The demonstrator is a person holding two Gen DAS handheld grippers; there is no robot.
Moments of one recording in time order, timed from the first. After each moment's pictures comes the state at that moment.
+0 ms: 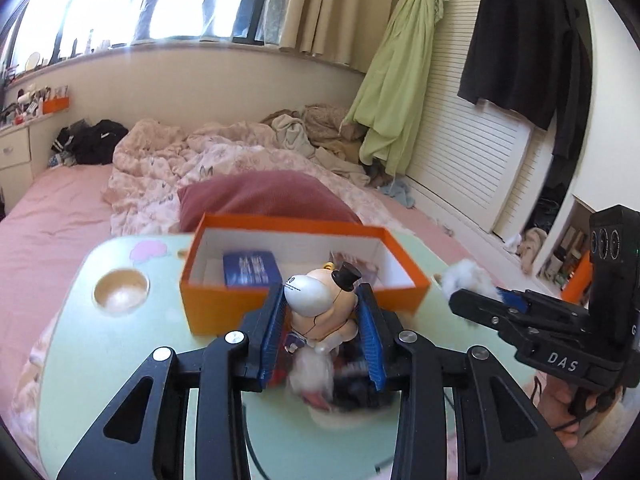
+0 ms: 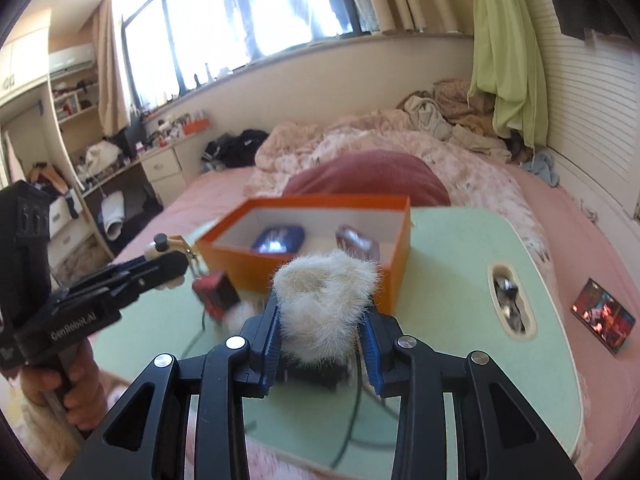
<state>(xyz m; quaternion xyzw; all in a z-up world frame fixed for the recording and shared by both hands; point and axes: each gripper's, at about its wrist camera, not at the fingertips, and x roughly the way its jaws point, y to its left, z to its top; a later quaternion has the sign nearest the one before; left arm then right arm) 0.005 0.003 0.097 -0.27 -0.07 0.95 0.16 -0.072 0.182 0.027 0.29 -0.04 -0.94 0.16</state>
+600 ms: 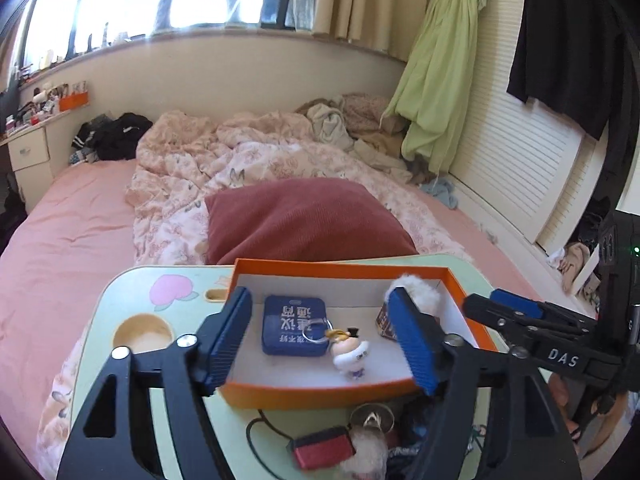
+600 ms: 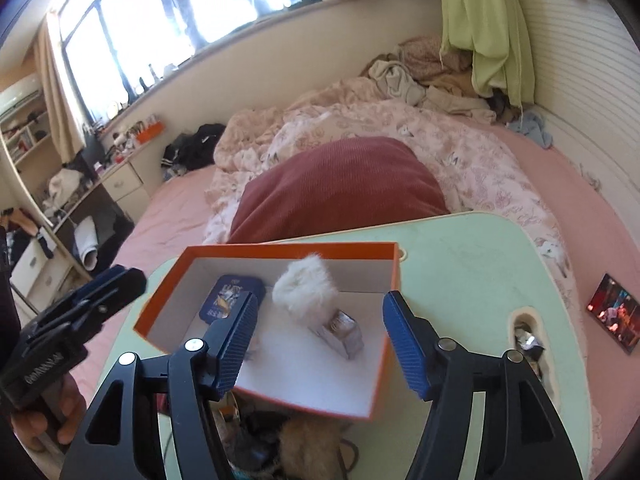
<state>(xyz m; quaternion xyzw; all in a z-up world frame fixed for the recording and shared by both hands) -0.060 -0.012 0.105 -0.30 -0.06 0.95 0.09 -0.162 0.198 0.032 0.34 -0.09 -0.93 0.11</state>
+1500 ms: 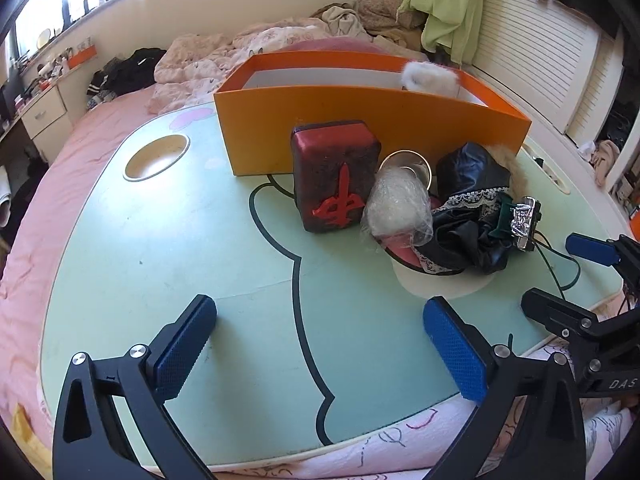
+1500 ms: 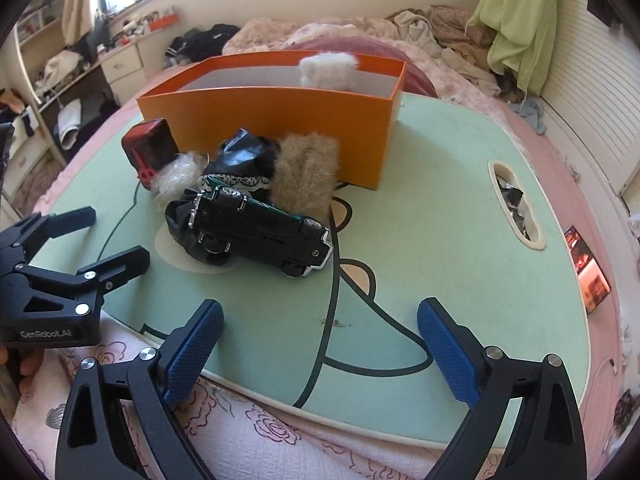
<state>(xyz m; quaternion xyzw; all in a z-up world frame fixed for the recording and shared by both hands) 0.015 0.009 -0.007 -0.45 0.01 0.89 0.05 -0.057 0.177 -0.059 0.45 0.05 -0.89 0.11</state>
